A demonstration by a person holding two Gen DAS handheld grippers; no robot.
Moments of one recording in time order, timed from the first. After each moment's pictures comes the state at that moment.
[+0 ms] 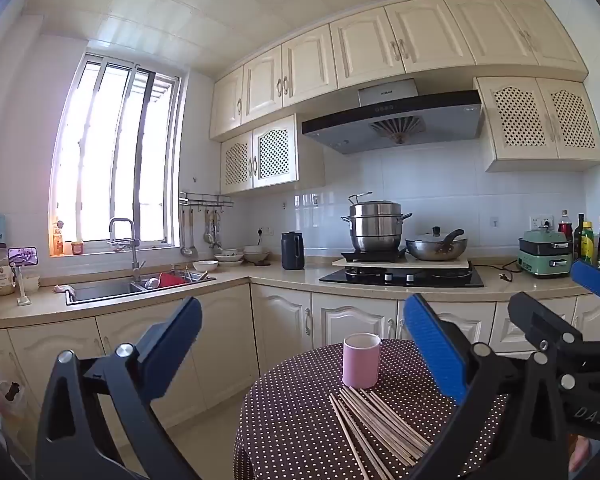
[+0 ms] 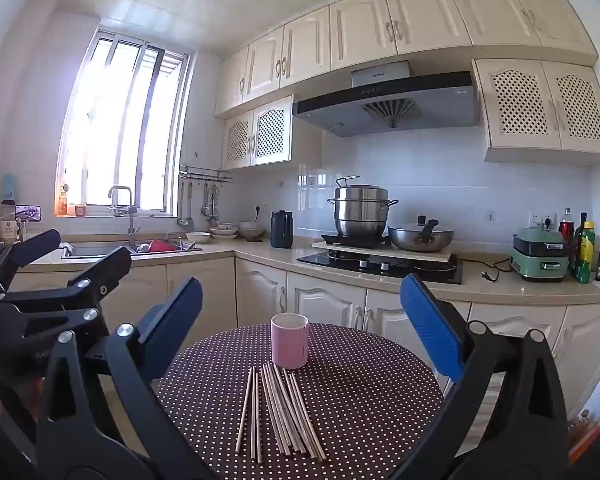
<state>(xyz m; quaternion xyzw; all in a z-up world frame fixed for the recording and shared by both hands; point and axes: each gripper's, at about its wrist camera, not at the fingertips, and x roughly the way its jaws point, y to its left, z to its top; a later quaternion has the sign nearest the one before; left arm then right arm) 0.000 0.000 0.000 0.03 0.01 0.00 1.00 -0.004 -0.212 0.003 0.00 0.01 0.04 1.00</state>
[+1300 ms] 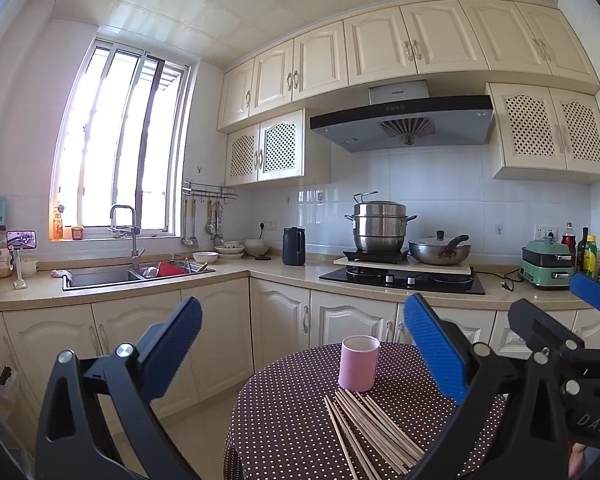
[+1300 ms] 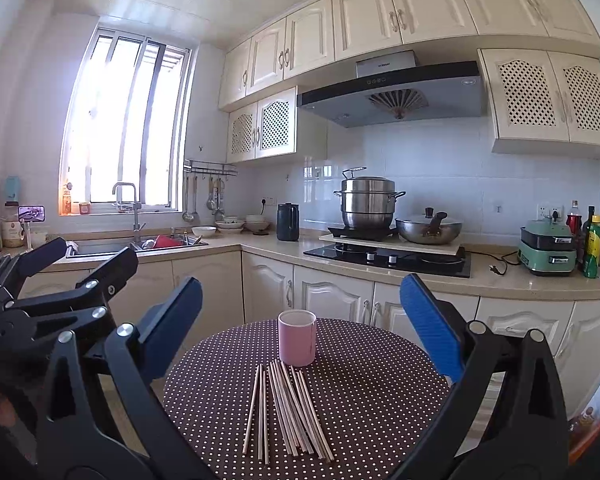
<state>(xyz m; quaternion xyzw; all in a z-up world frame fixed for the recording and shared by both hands) 0.017 0.006 -0.002 0.00 0.02 0.01 1.00 0.012 -0.206 0.010 0.00 0.03 0.05 1.00</state>
